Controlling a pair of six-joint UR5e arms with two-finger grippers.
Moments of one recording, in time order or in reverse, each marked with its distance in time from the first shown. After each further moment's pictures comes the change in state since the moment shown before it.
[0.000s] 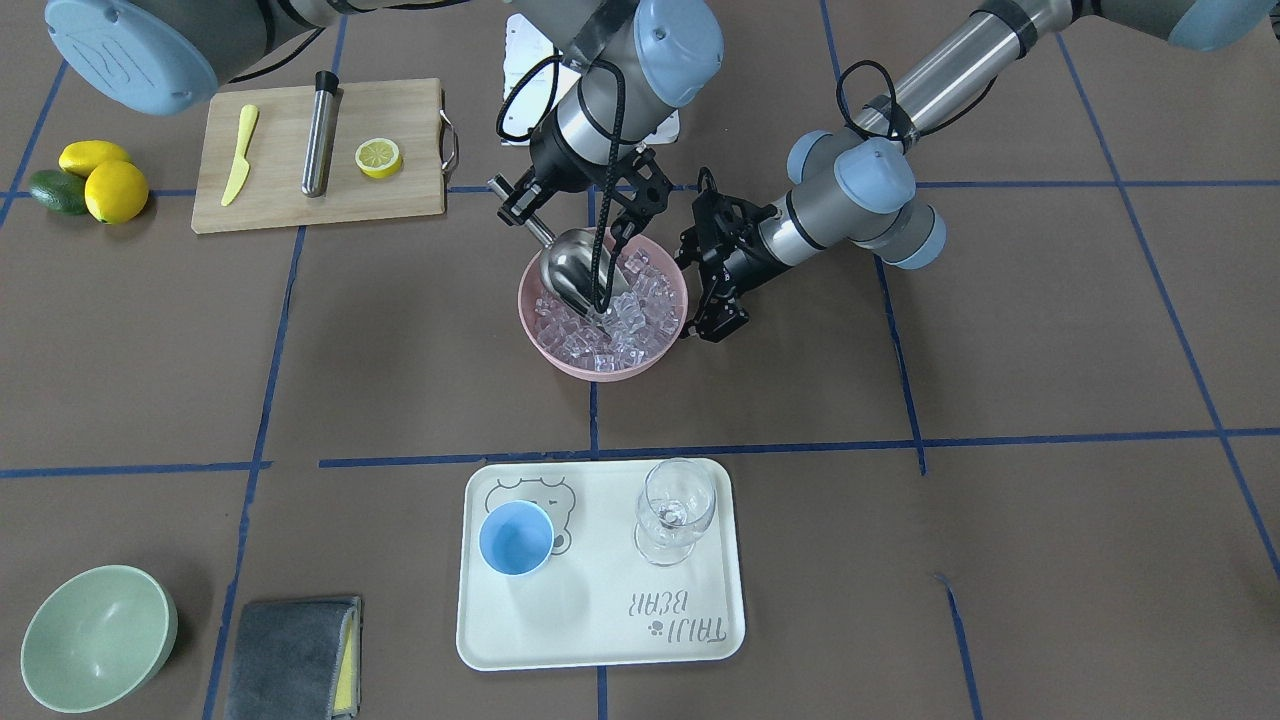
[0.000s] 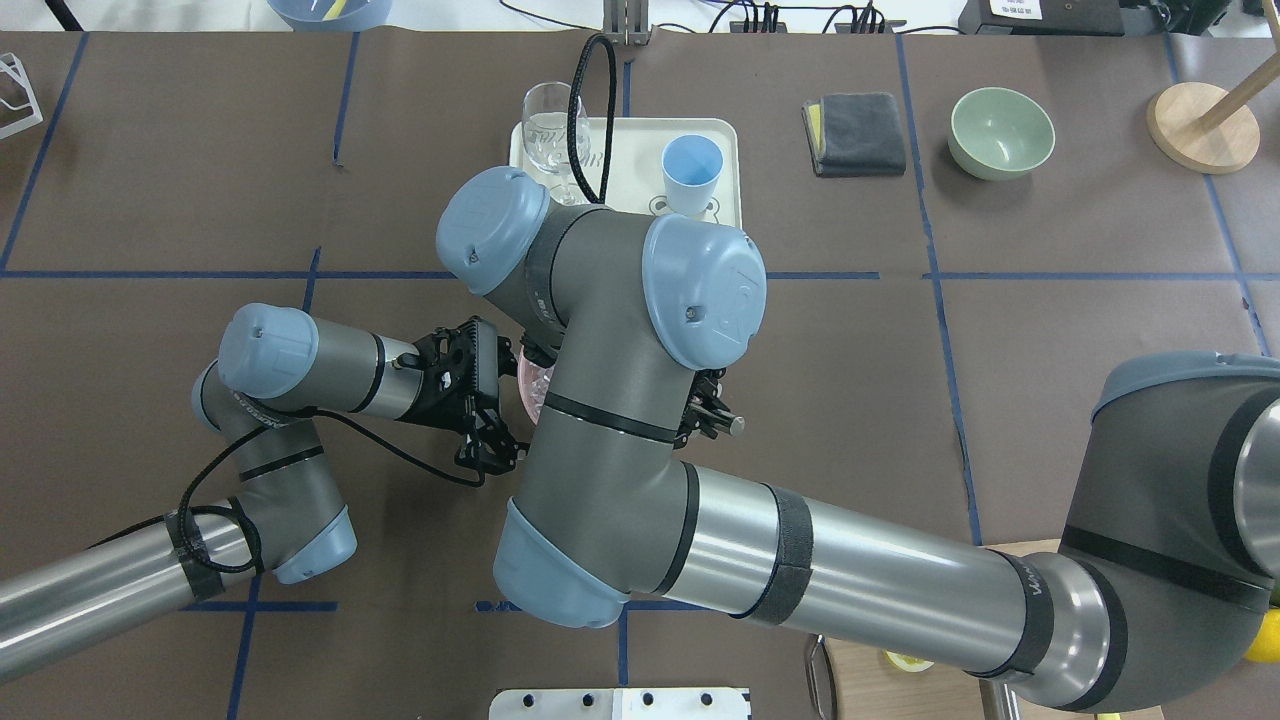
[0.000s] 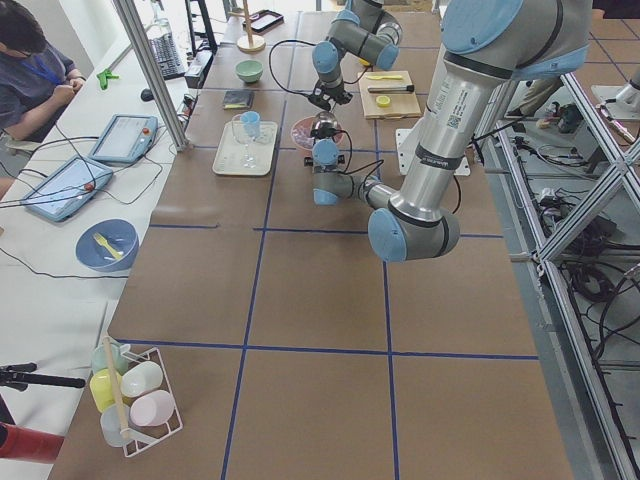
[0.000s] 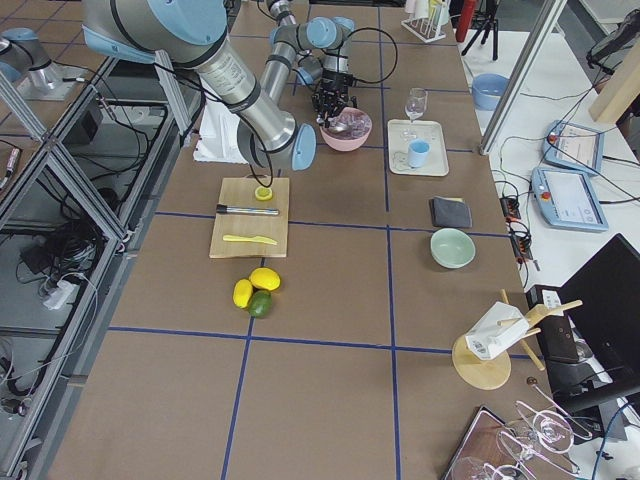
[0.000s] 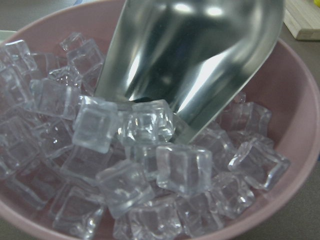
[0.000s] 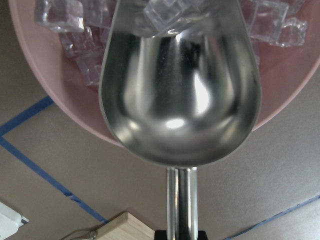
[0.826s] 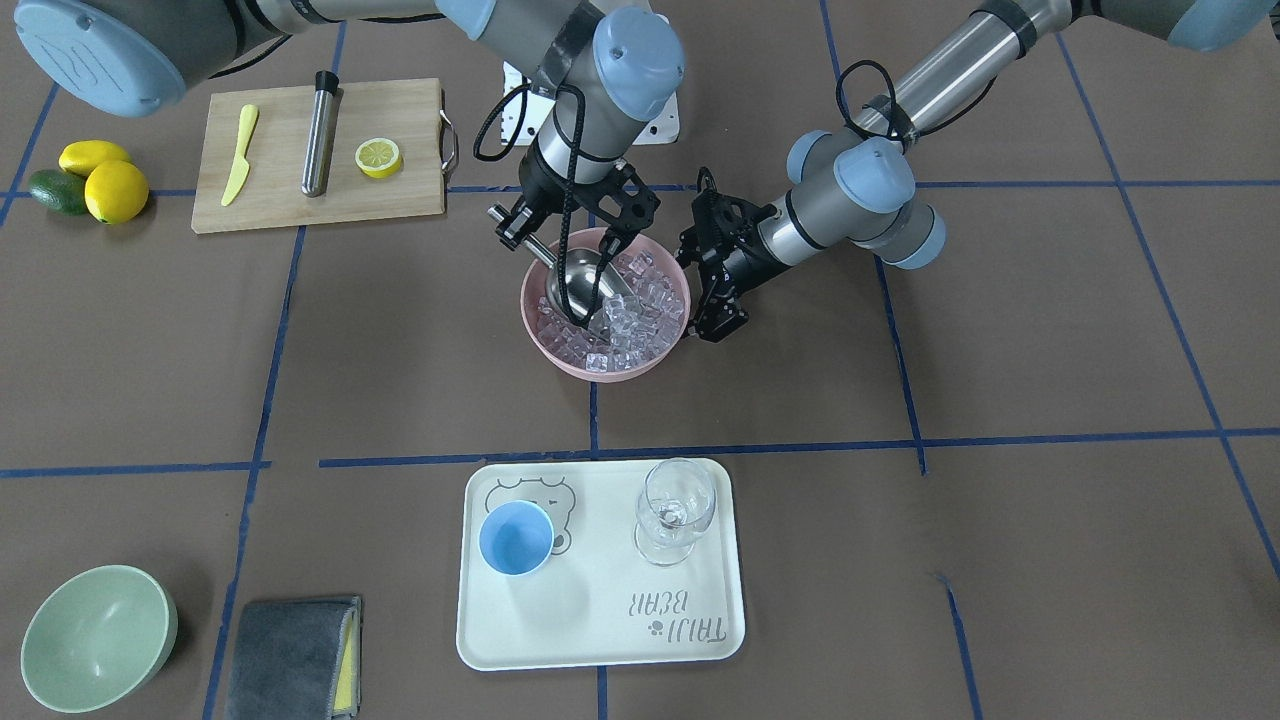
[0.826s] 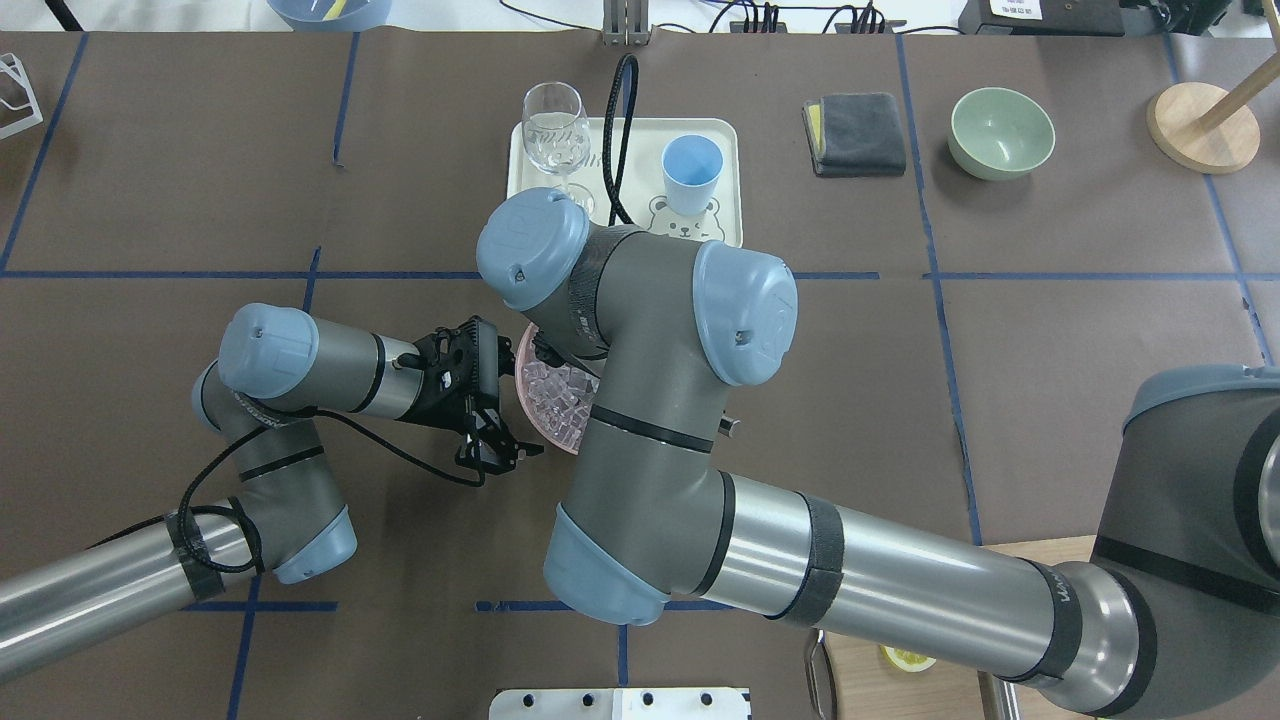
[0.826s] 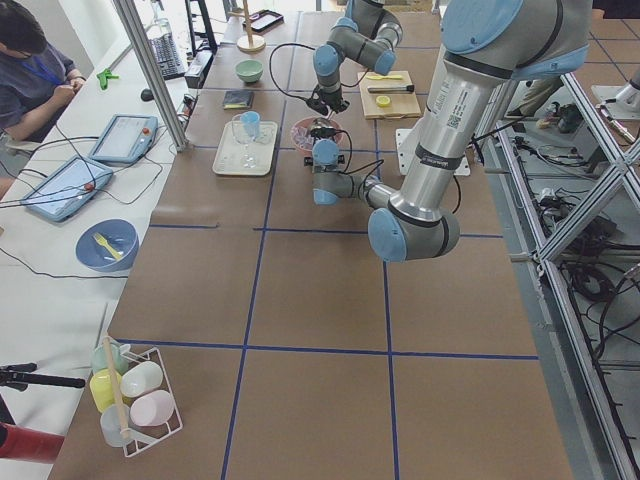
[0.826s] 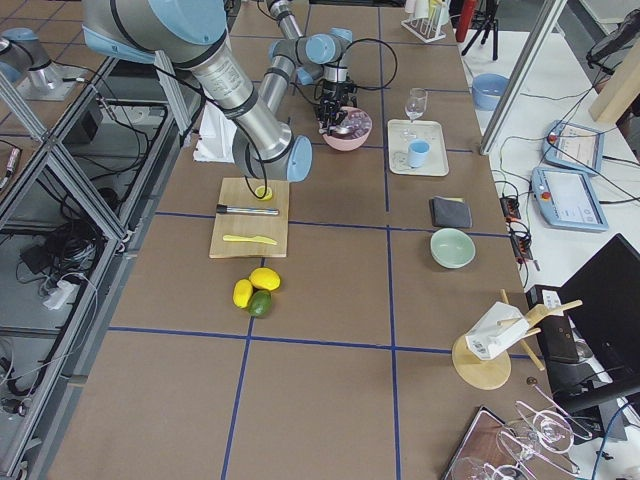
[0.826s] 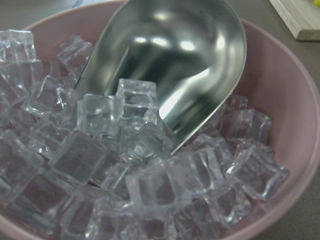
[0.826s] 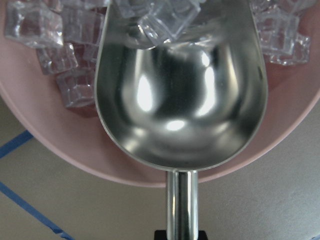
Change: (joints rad) left arm 0.000 -0.001 0.000 0.000 0.002 0.000; right arm -0.001 -0.102 0.069 0.148 0.002 0.042
